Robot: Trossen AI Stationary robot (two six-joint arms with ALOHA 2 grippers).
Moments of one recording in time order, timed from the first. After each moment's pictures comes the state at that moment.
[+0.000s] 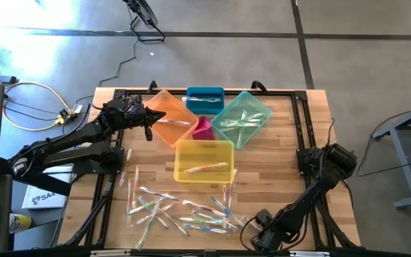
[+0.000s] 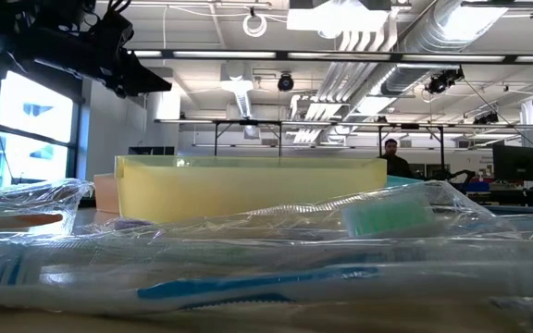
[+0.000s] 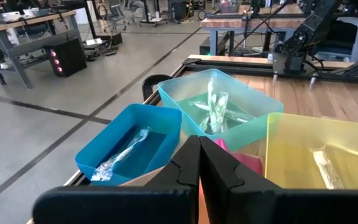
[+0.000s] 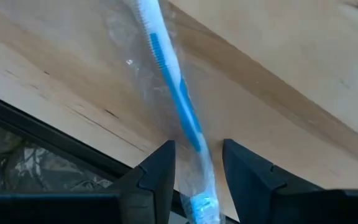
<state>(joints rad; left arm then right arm) 0.60 0.64 0.38 0.13 0.22 0.13 0.89 1.95 1.19 -0.57 -0.15 1.94</state>
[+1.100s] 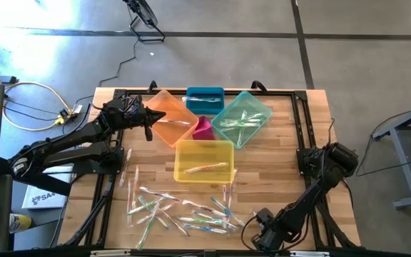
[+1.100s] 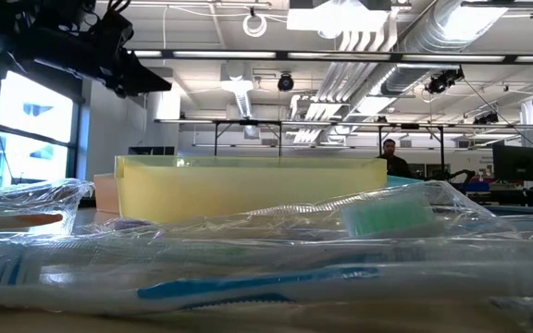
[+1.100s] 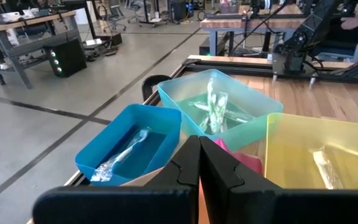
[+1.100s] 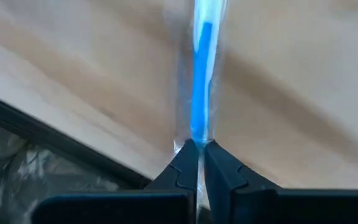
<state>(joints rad) 0.60 0.64 0.38 0.13 0.22 0.13 0.89 1.89 1.19 -0.63 -0.11 1.94</state>
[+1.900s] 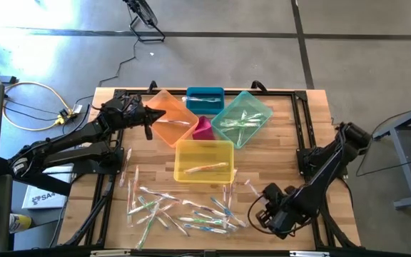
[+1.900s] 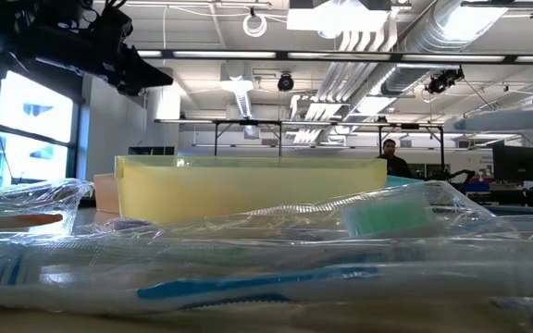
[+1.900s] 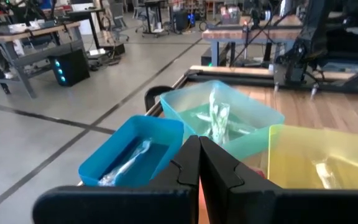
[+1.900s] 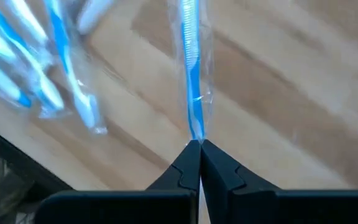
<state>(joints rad) 0.60 0.64 0.38 0.18 0.21 0.11 0.84 1.62 1.19 -1.00 0.21 1.83</state>
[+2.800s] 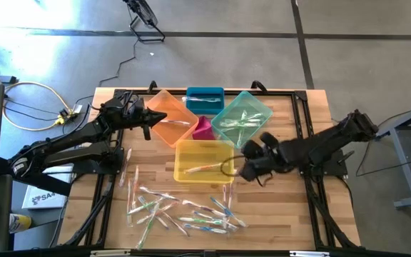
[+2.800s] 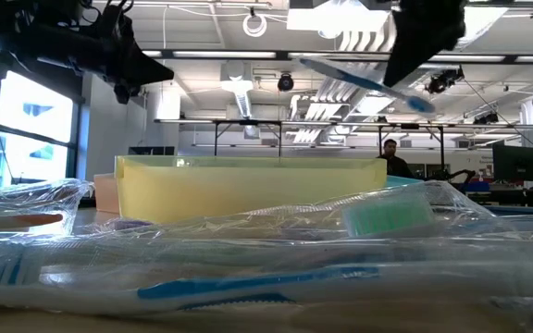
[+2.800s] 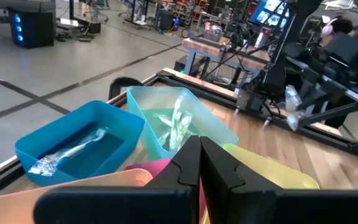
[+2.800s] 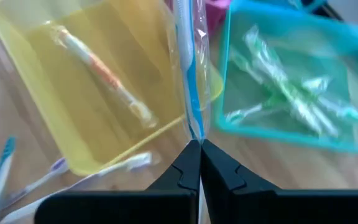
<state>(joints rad) 0.60 0.64 0.38 0.19 0.31 -0.20 0.34 1.44 1.19 -0.97 0.57 0.81</state>
